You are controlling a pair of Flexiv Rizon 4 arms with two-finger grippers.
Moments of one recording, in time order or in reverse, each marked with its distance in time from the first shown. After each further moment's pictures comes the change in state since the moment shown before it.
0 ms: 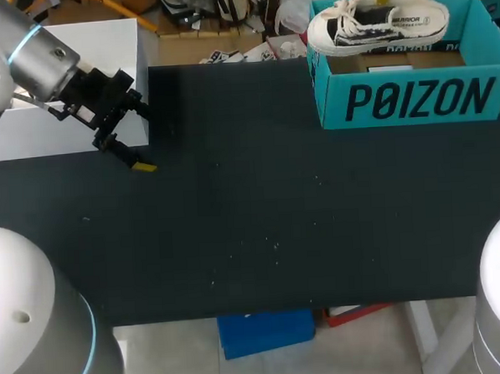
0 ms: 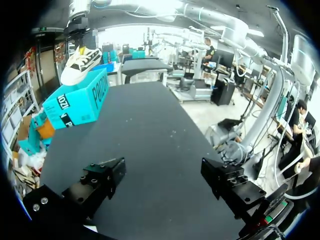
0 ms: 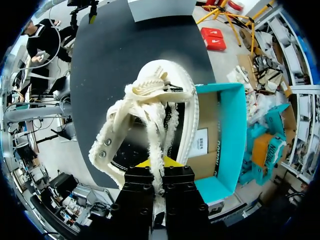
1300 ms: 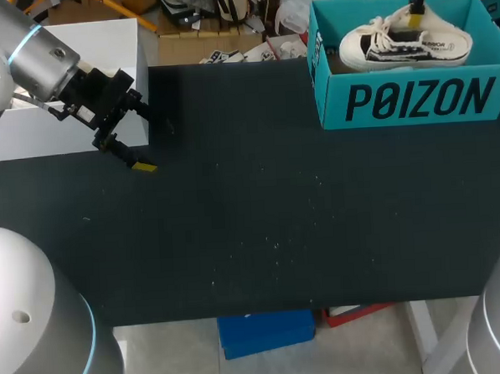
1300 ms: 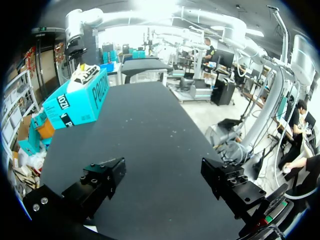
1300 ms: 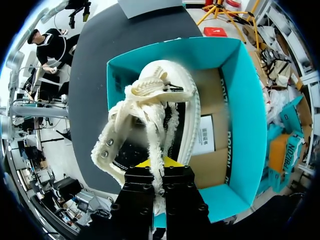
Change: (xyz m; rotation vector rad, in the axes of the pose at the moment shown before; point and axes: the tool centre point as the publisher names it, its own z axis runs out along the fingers) left arm 0.000 0.000 0.000 0.000 0.000 0.000; right arm -0.062 -0.066 0.092 -0.110 0.137 0.006
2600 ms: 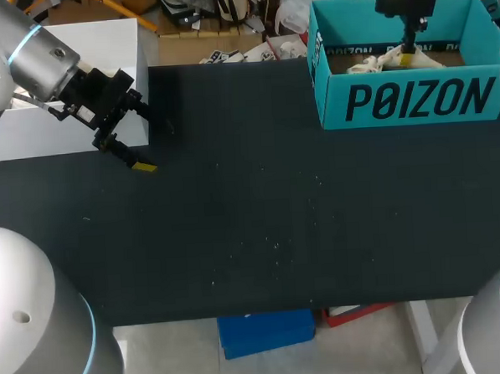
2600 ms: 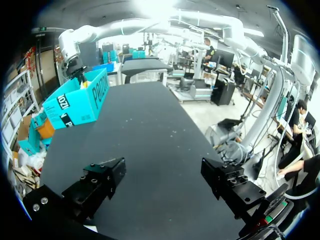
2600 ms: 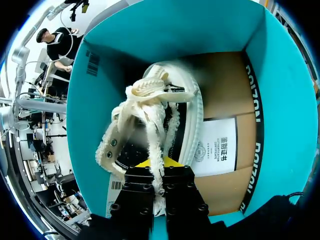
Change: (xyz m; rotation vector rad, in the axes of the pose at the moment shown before) left arm 0.000 0.000 0.000 0.000 0.000 0.000; right arm -0.017 -0.002 0.098 -0.020 0.141 -0.048
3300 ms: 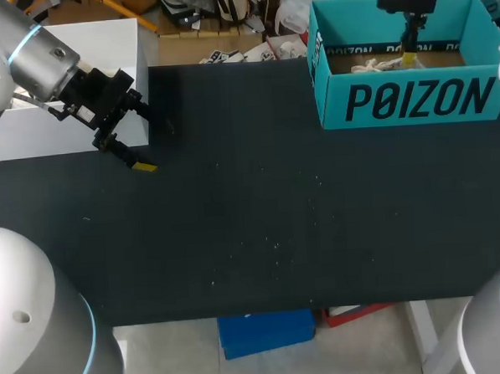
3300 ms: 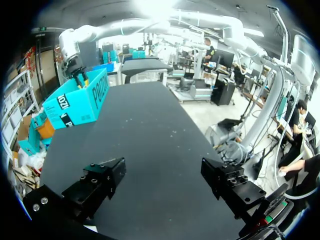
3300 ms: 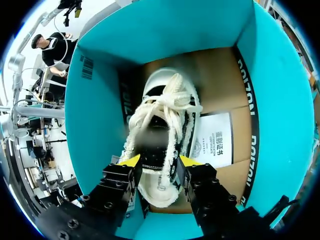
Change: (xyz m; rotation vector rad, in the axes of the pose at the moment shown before) left arm 0.000 0.000 0.000 0.000 0.000 0.000; right arm -0.007 -0.004 -0.013 0.001 -0.030 0.057
